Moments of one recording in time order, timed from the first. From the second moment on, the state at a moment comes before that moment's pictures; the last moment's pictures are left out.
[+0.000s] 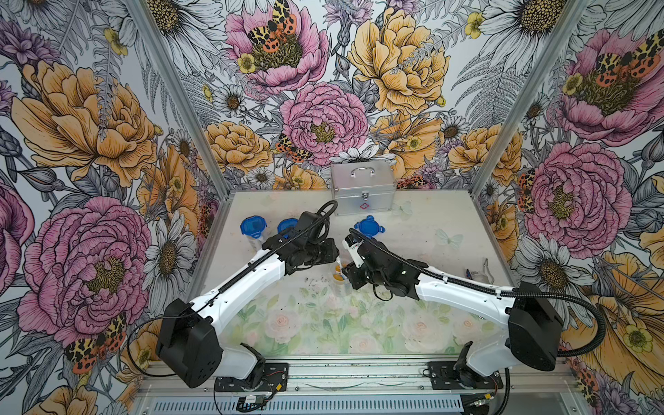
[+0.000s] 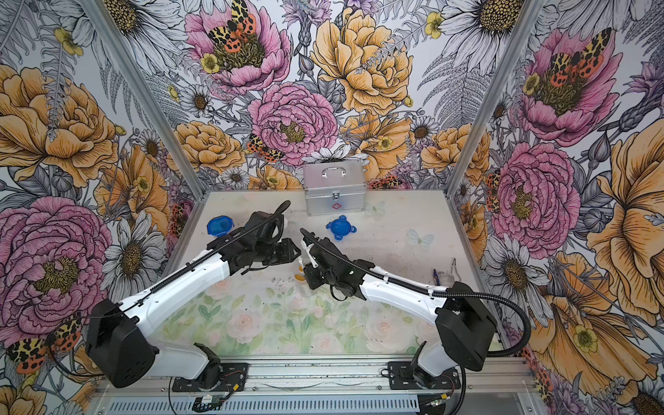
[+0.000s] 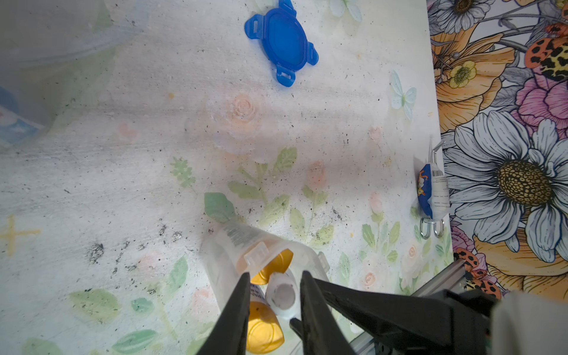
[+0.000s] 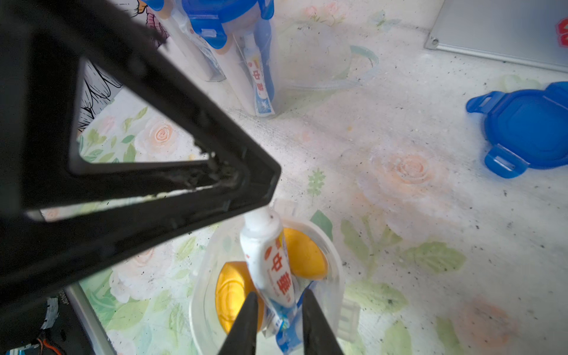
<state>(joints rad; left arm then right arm) -0.59 1.39 1.15 -0.67 0.17 -0.64 0.89 1.50 1.04 -0.28 0.00 0.33</state>
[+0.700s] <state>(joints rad) -0.60 1.30 1.13 -0.68 0.20 -0.66 0.85 1.48 1.06 -0.33 0.03 0.36</state>
